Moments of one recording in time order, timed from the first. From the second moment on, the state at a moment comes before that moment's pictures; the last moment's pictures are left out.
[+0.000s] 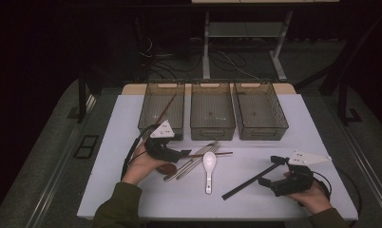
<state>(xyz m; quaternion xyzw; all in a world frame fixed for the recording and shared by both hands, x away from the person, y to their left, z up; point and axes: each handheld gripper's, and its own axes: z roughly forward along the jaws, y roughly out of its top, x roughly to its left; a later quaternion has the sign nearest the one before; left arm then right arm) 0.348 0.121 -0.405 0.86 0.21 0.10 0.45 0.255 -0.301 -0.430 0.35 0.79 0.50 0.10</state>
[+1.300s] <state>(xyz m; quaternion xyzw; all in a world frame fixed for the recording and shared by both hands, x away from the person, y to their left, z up) 0.365 0.100 -0.442 0.90 0.18 0.04 0.41 0.256 -0.302 -0.431 0.35 0.79 0.50 0.10</state>
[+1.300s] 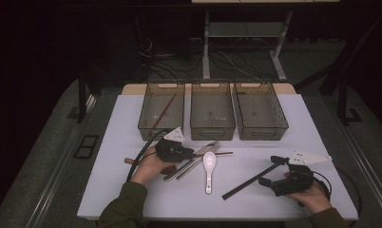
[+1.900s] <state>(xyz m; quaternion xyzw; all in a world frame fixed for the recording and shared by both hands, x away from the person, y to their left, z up) 0.368 0.102 -0.448 0.90 0.19 0.03 0.39 0.257 -0.303 -0.432 0.35 0.79 0.50 0.09</state>
